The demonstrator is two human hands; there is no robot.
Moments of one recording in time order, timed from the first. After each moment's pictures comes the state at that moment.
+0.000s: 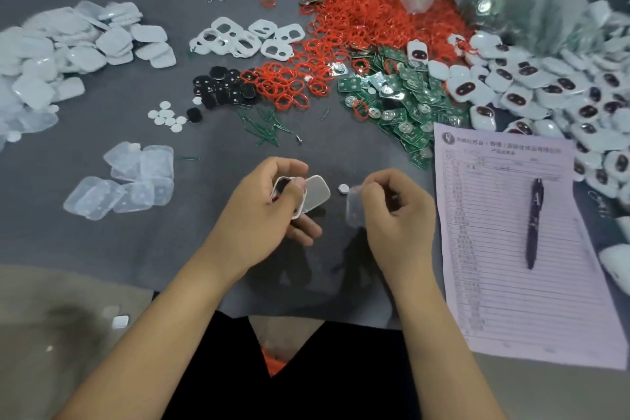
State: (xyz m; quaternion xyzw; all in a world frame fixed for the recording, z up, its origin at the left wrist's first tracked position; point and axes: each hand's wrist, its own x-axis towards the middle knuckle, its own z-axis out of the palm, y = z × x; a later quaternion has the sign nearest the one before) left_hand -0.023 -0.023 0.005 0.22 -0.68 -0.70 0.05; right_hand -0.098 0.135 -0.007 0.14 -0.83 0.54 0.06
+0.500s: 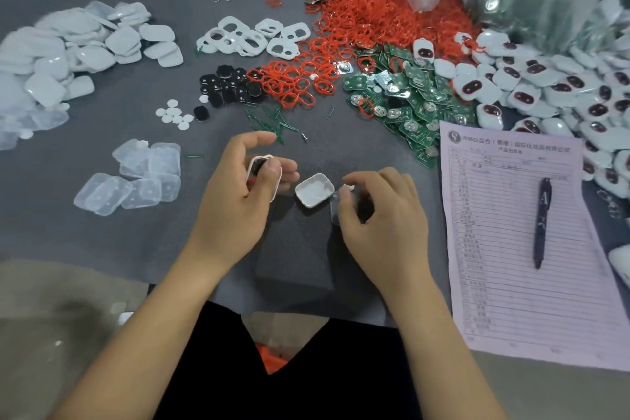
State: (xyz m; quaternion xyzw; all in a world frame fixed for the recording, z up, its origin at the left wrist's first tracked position) left_hand -0.013 -0.045 -0.002 0.17 -0.74 -0.61 0.21; right_hand -0.091 0.132 -0.016 0.25 -0.90 0.35 0.11
